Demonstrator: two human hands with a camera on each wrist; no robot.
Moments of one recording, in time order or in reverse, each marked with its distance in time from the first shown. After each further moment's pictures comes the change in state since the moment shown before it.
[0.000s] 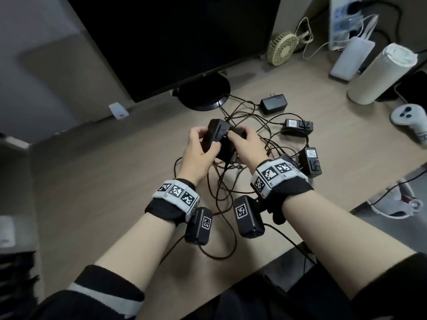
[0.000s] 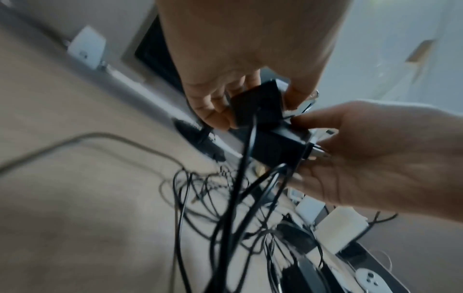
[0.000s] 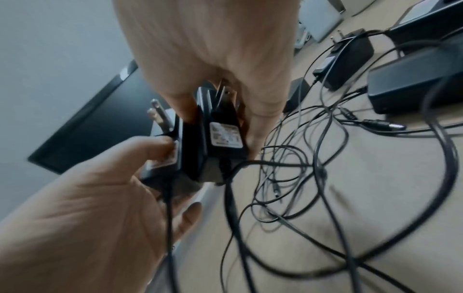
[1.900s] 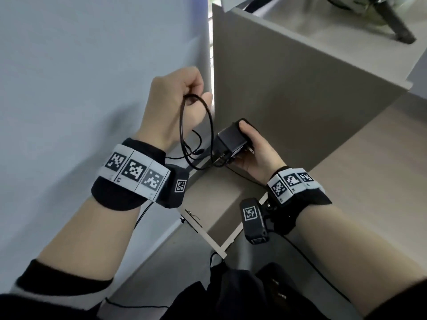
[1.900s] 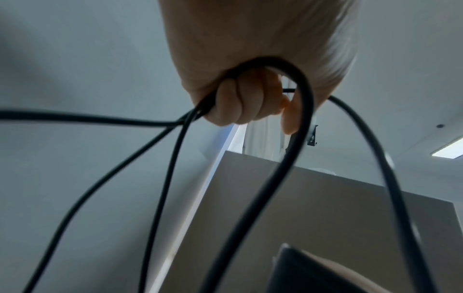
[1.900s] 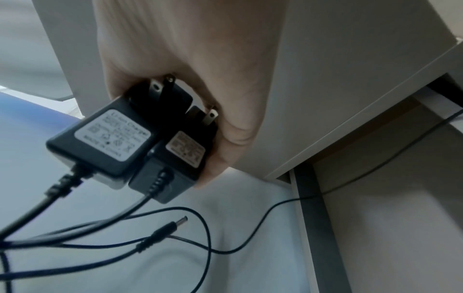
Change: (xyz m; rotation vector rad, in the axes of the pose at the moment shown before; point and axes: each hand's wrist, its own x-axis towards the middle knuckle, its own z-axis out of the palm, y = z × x) left_hand -0.655 -0.085 -0.387 0.496 1.169 -0.109; right_hand -0.552 0.107 0.371 -0.010 -1.304 0.243
